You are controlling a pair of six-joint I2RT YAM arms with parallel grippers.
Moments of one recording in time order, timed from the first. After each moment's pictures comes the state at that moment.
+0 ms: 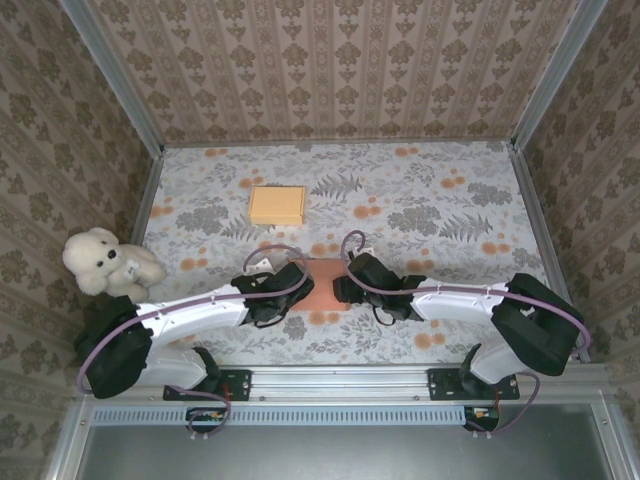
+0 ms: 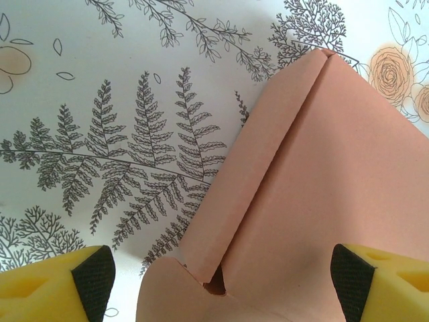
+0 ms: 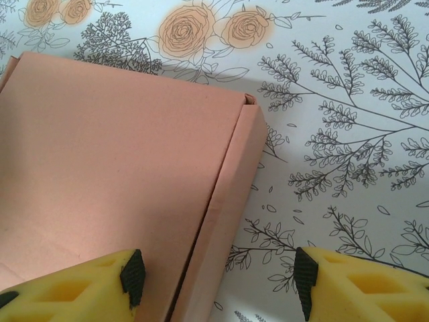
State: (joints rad) left arm -1.00 1.28 0.65 -0.52 -0.36 -1.46; right arm 0.88 1.46 0.65 -0.02 0.19 0.64
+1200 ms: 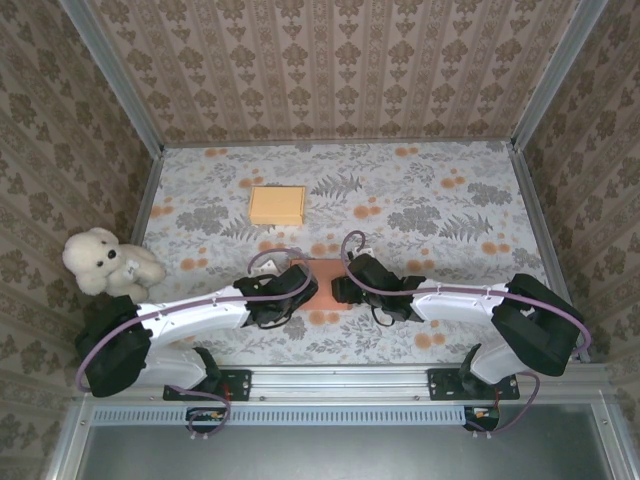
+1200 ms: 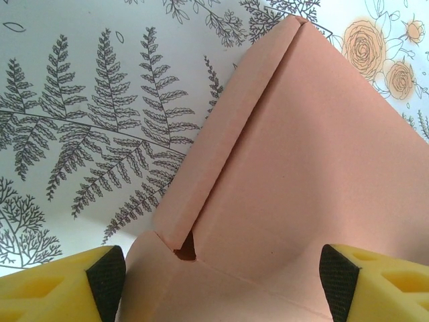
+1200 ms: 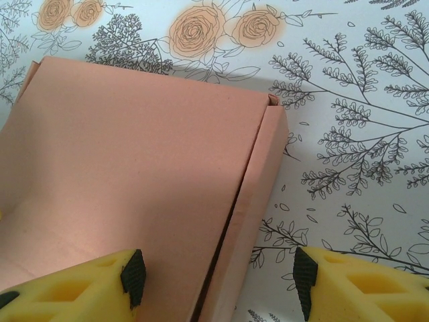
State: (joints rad) left arm -1.04 1.28 0.66 -0.49 -0.33 -1.52; right arm 0.89 1.46 0.64 0.00 0.18 0.66
